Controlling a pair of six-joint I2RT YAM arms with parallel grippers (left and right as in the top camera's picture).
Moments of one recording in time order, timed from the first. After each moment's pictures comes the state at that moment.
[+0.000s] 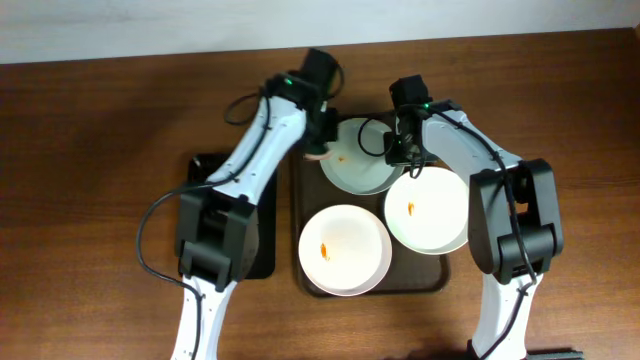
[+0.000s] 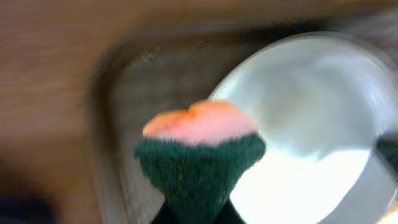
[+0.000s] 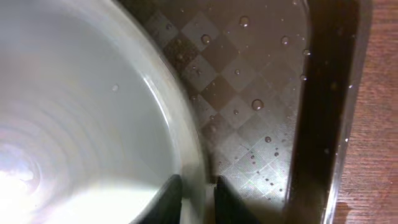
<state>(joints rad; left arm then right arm) -0.48 2.36 2.14 -1.01 0.03 -0.38 0.18 2.13 1.54 -0.74 0.07 0.18</state>
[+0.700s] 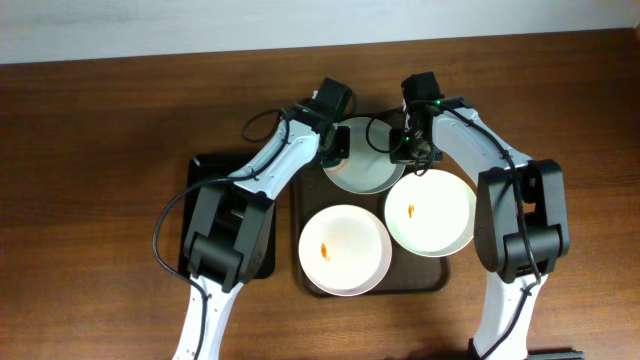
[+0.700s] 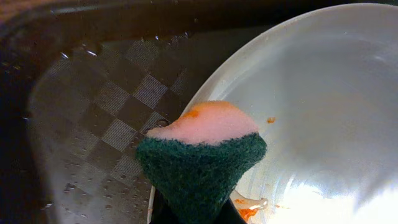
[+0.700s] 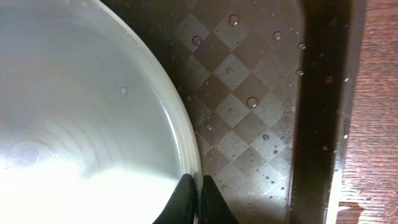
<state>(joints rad) -0.53 2.39 1.92 -0.72 -0.01 -0.38 0.13 2.13 1.54 -0.75 -0.03 0.20</state>
